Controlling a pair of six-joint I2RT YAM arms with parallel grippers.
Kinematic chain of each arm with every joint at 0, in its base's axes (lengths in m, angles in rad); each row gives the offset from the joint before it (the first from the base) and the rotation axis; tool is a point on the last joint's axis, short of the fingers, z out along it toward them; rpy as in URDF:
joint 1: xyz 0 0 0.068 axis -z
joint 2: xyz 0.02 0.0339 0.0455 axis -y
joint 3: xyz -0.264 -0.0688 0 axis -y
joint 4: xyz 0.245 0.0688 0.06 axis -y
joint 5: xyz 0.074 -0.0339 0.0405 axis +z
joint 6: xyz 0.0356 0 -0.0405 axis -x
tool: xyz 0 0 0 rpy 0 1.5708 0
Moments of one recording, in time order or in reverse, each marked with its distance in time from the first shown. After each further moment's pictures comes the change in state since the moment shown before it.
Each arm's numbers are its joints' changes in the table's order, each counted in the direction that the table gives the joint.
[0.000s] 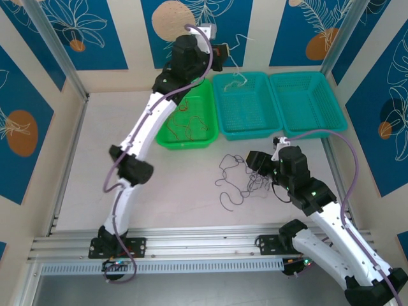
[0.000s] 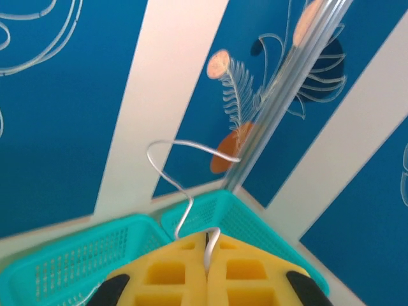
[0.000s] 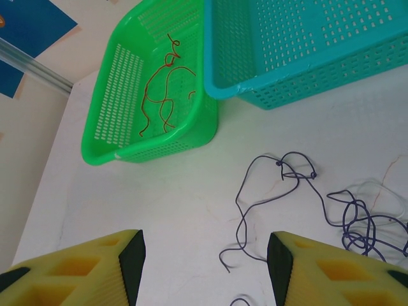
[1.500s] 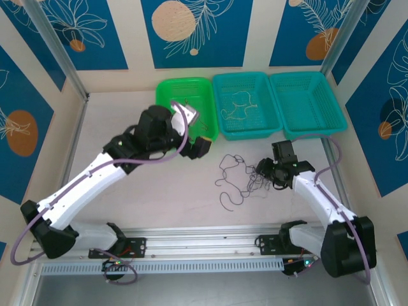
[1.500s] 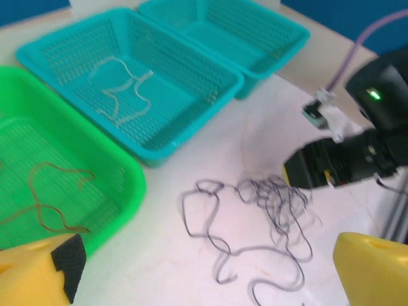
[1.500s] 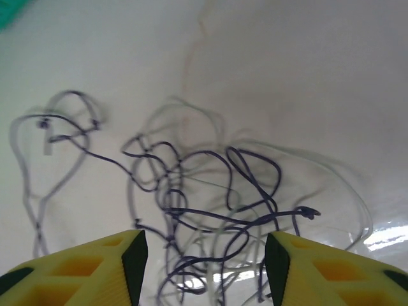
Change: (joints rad) left arm 0.195 1.134 -1.555 -0.050 0.050 -0.275; right arm 0.289 -0.454 -0.096 -0.053 0.049 -0.005
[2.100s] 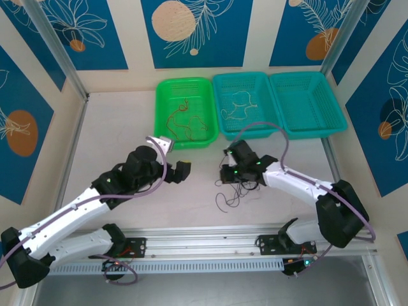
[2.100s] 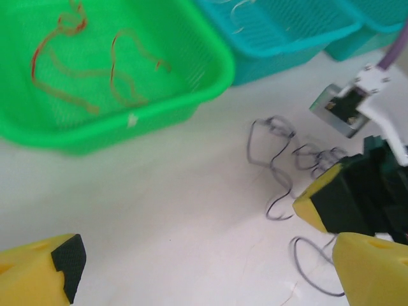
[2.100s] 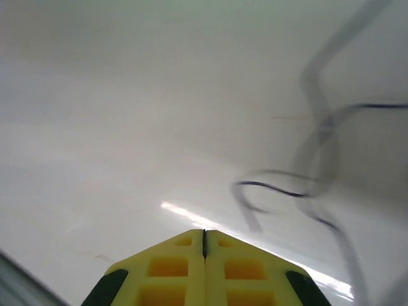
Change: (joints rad) left arm 0.036 0.334 -0.544 0.100 0.299 0.316; right arm -0.575 -0.291 0.193 0.219 0.169 0.159
